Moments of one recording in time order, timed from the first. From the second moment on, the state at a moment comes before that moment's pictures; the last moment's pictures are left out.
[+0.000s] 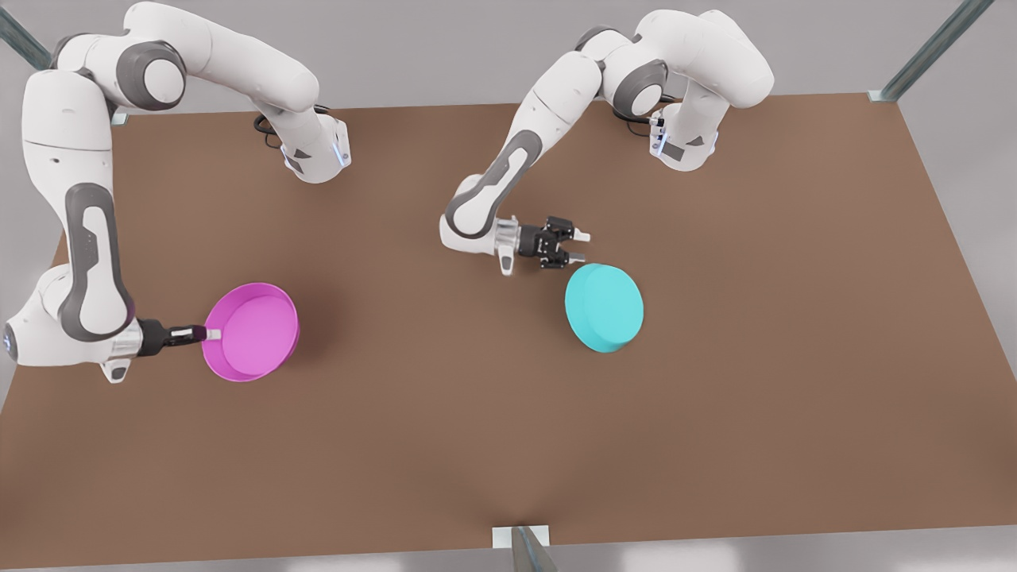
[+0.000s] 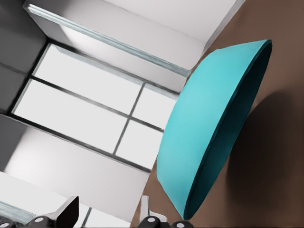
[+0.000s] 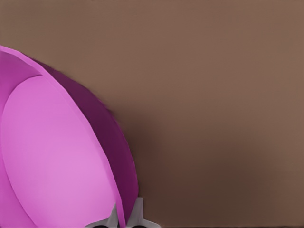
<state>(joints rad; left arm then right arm) -1.21 1.02 0.15 -1.28 0.71 1.00 -1.35 -0.59 0.60 0.26 -1.65 0.26 1.74 -0.51</state>
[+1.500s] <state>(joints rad) 0.01 0.13 -0.02 -1.53 0.11 1.46 0.05 0.64 0.70 0.26 -1.59 0.46 2.54 0.62</state>
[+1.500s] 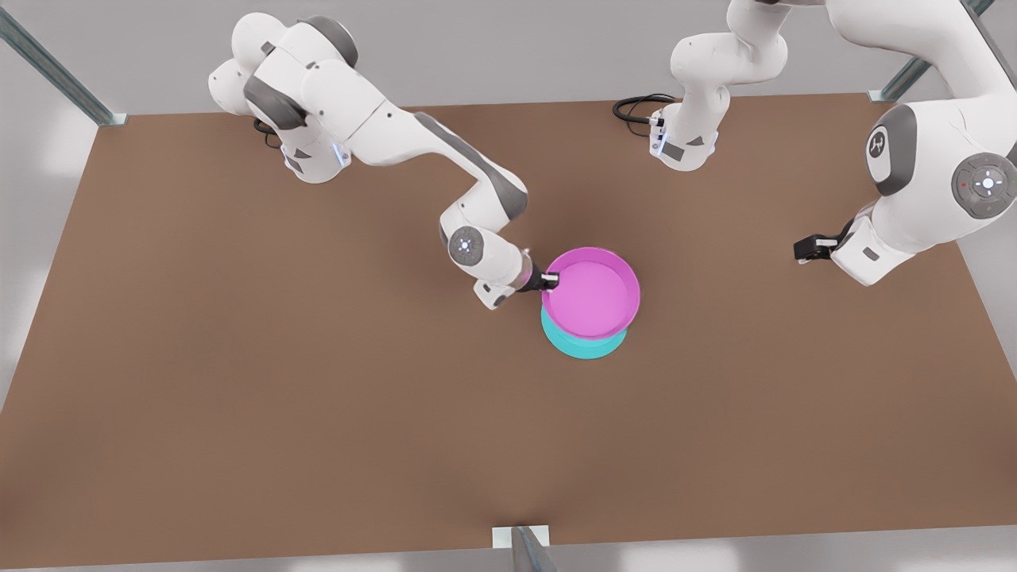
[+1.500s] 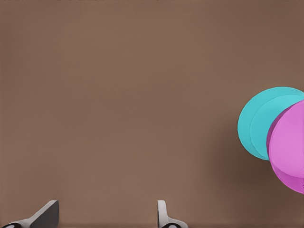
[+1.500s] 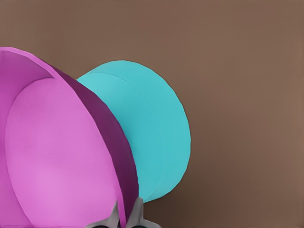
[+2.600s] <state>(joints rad) 0.00 0.12 -0.02 -1.53 0.11 1.44 0.05 0.28 0.56 0.25 -1.20 0.15 1.64 0.59</state>
